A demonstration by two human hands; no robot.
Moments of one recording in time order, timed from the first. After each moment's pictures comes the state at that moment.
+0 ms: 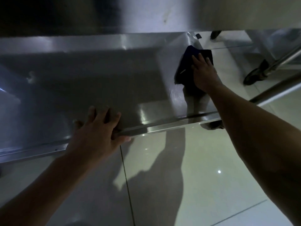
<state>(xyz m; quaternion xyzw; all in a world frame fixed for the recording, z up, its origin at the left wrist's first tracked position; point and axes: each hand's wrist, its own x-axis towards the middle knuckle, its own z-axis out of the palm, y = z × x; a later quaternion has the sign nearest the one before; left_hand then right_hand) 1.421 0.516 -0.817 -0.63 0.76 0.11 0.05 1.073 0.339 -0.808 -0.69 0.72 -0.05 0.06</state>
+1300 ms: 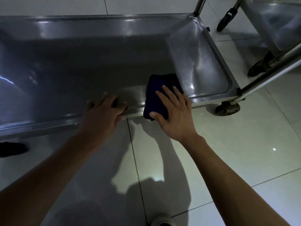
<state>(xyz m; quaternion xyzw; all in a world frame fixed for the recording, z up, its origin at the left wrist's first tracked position) 1.445 0.534 -0.828 -0.60 0.80 0.06 -0.05 1.192 0.534 -0.845 -0.78 0.61 -0.14 0.05</state>
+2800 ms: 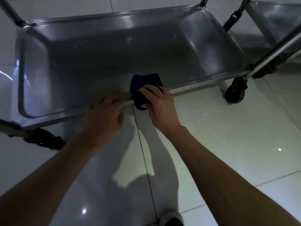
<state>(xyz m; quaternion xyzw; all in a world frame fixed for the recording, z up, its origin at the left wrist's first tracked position) 1.471 0.528 -0.811 -0.62 0.78 0.03 -0.05 1.270 0.512 -0.811 -0.79 0.57 -0.19 0.10</state>
